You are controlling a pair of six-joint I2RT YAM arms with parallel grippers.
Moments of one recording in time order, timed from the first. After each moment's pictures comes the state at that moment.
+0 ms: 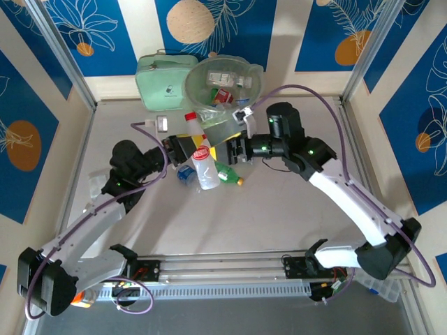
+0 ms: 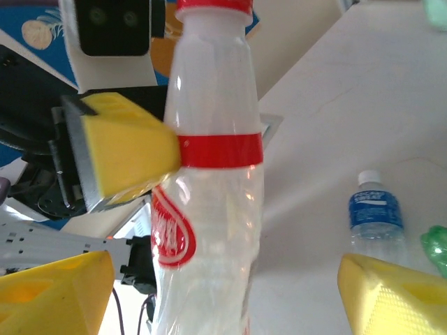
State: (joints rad) left arm -0.48 1.04 0.78 0.43 0.61 -0.87; right arm 0.66 1.29 1.38 -0.53 -0.63 0.39
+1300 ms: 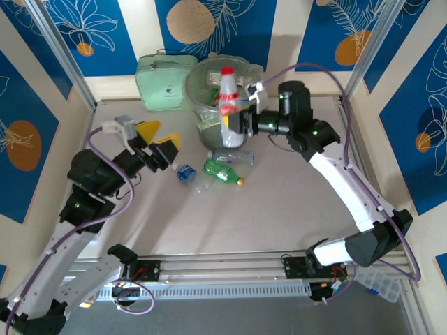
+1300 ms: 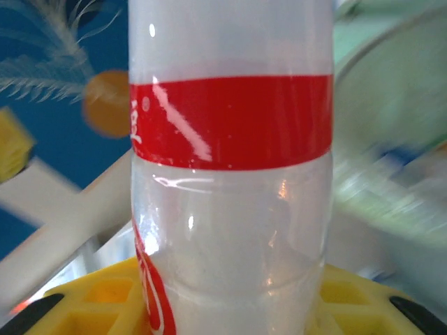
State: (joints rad) left arm -0.50 0.76 1.00 -0.11 0.24 -0.35; right arm 0.48 1.40 1.59 -0.51 -0.50 0.23
